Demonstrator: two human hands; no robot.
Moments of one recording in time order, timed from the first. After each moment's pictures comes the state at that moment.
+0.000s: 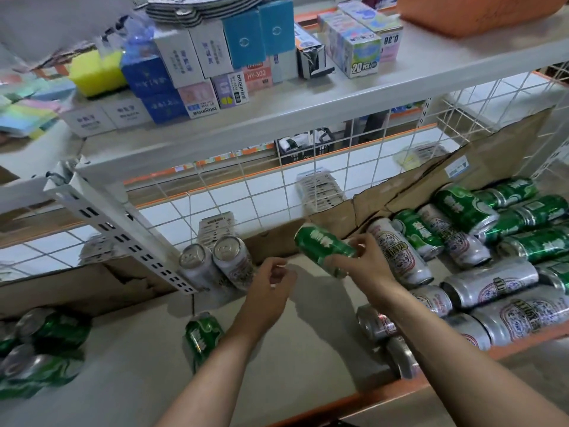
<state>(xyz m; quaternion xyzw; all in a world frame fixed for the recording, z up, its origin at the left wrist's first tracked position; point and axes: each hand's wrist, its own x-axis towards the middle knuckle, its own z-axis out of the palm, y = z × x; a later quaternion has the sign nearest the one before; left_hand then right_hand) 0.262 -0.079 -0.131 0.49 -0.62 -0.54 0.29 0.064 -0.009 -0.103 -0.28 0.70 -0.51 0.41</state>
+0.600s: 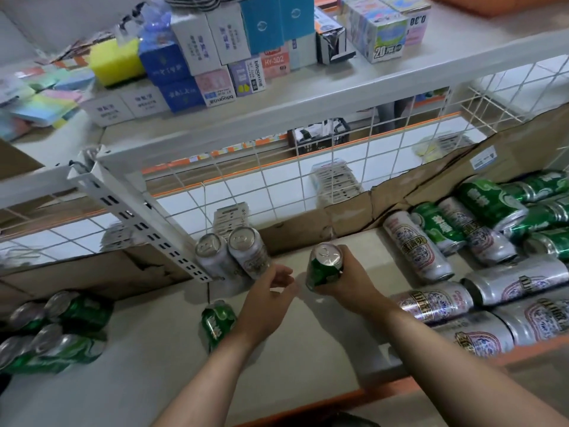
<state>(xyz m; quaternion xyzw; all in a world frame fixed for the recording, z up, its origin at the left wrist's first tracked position) 0.301 -0.065 -0.123 0.50 -0.67 -0.49 0.23 0.104 -0.024 -0.164 -0.42 0.71 -0.41 0.39</state>
